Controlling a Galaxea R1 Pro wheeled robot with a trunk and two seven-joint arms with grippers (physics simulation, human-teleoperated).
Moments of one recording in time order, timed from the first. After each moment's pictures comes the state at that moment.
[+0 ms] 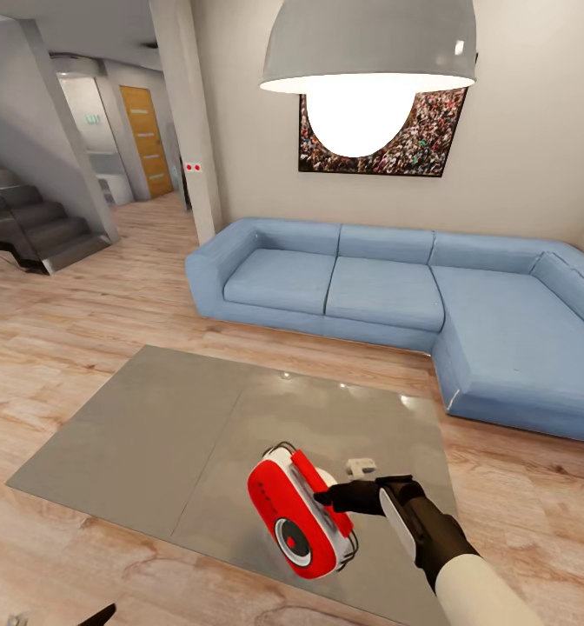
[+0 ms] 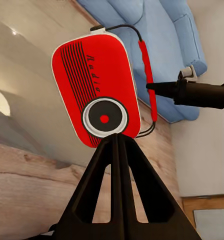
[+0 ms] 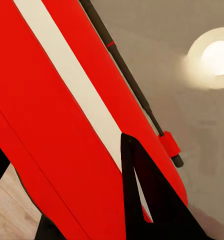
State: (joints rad) left arm 0.23 0.02 0.68 -1.54 0.16 0.60 -1.29; right arm -0.60 0.04 0.14 -0.69 -0.10 0.60 0.38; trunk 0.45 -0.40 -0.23
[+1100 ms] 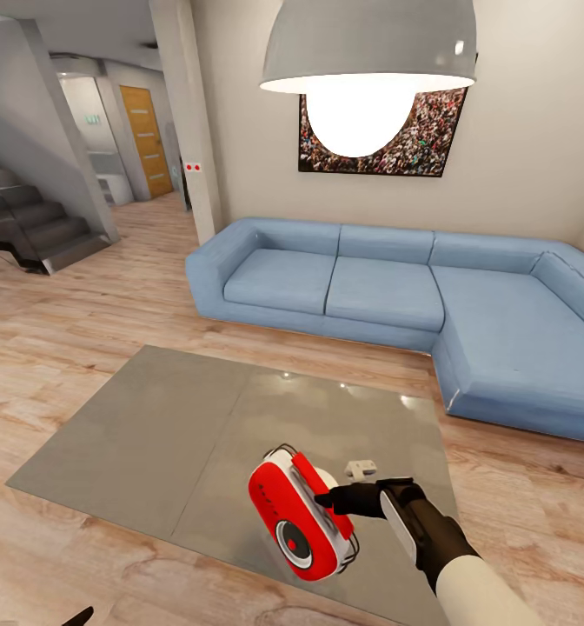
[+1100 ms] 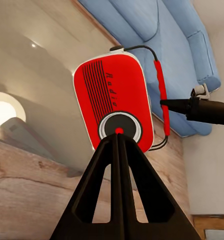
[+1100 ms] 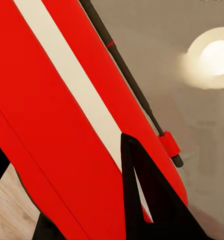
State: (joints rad) left arm 0.23 0.01 0.77 -1.54 0.16 0.61 -1.29; right arm -0.60 0.03 0.14 -0.67 -0.10 0.58 0.38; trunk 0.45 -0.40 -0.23
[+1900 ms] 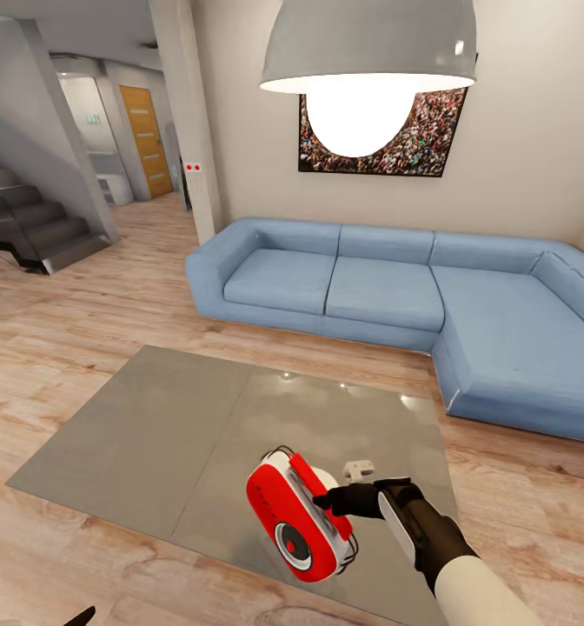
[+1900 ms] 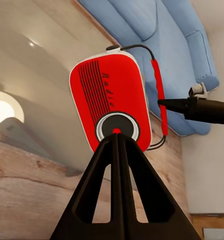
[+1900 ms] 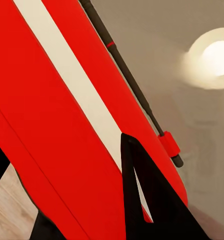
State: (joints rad) left arm 0.23 0.01 0.76 -1.55 0.16 0.61 -1.29; right arm -0.60 0.03 0.16 -0.67 -0.10 0.58 0.38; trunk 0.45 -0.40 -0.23
